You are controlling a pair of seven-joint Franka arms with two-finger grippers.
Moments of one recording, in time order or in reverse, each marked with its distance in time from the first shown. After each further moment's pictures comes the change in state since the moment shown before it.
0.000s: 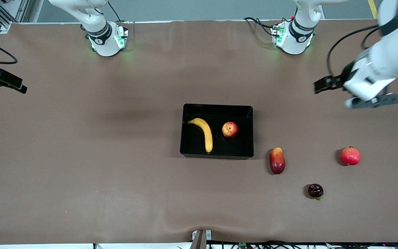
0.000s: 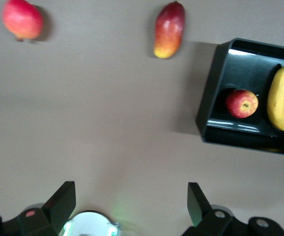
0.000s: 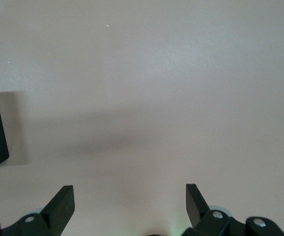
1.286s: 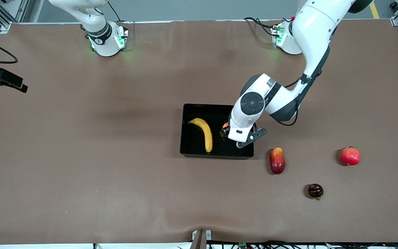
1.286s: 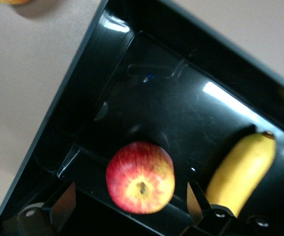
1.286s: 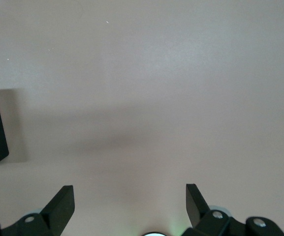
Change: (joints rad) left arm -0.255 0.530 -0.146 -0.068 0.239 0.652 -0.843; right arm 0.000 0.000 0.001 0.000 0.000 -0.012 0.000
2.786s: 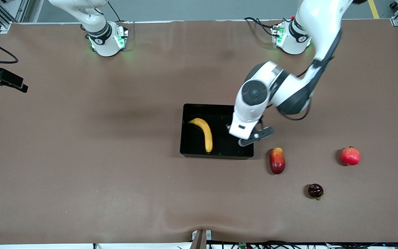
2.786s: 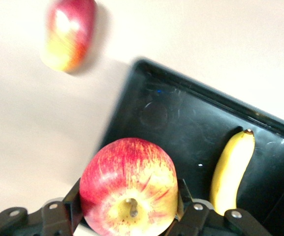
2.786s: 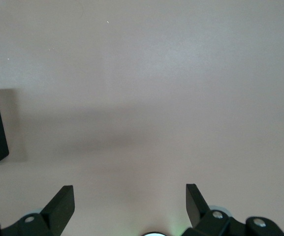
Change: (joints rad) left arm 0.029 -0.156 0.001 0.115 0.046 -0.258 0.201; right arm 0.000 0.000 0.001 0.000 0.000 0.000 0.000
